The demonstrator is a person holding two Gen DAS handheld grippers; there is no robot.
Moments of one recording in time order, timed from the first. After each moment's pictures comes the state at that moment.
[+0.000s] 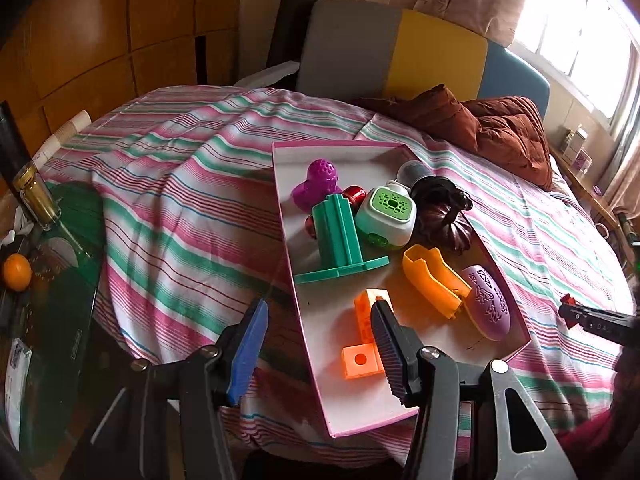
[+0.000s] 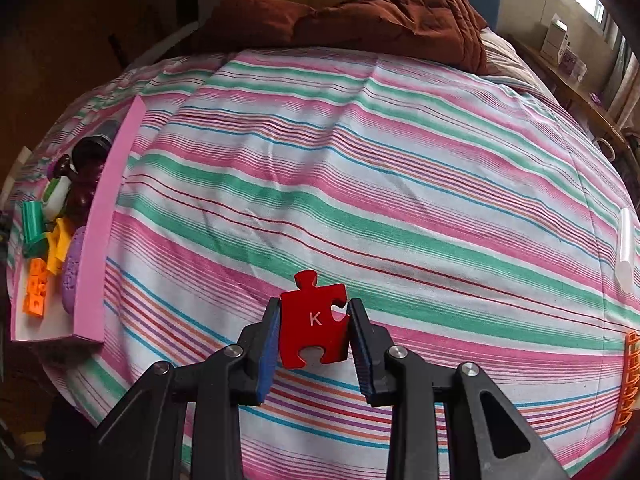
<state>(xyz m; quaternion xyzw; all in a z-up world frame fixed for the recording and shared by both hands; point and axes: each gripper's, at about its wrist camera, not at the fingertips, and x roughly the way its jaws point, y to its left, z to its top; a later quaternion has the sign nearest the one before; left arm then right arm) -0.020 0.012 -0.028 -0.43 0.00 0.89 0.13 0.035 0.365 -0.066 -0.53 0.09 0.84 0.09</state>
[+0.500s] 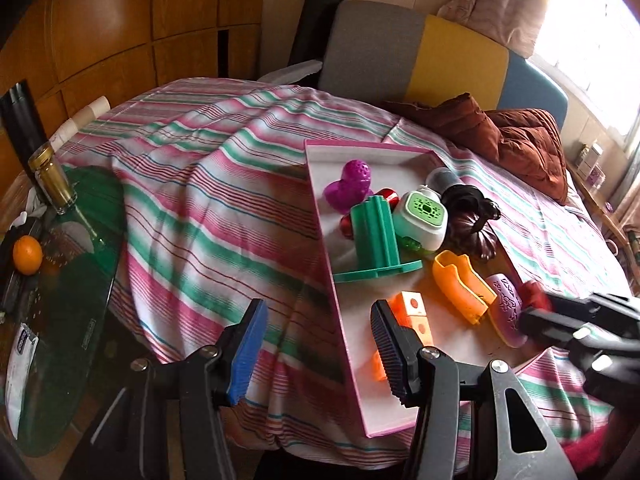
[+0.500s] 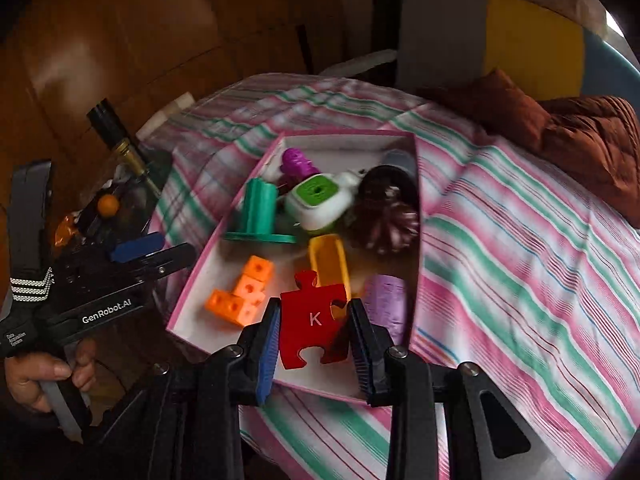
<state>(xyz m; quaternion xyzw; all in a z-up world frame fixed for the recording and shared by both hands) -0.025 -0.009 -0.033 -0.43 -0.02 0.90 0.10 0.002 0.178 -0.015 -0.46 0.01 0.87 -0.17</state>
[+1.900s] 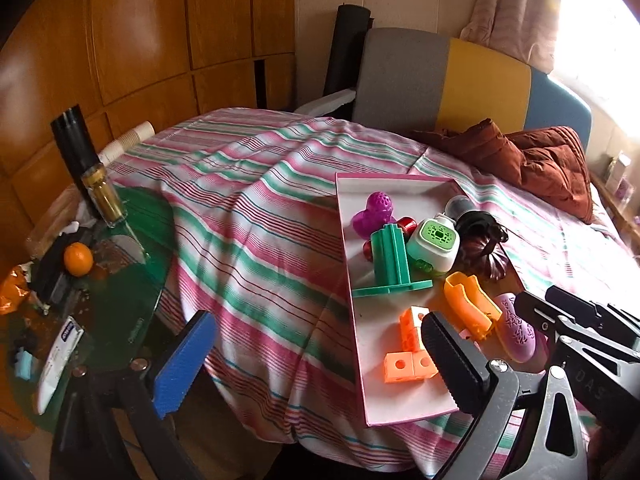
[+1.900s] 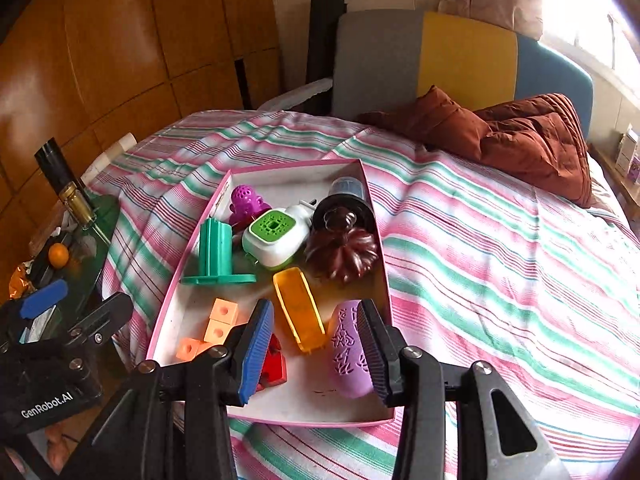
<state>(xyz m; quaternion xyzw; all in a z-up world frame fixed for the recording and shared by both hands) 0.004 0.001 -0.006 -0.38 0.00 0.92 0.02 0.000 0.174 -0.012 -0.41 0.03 0.91 -0.04</state>
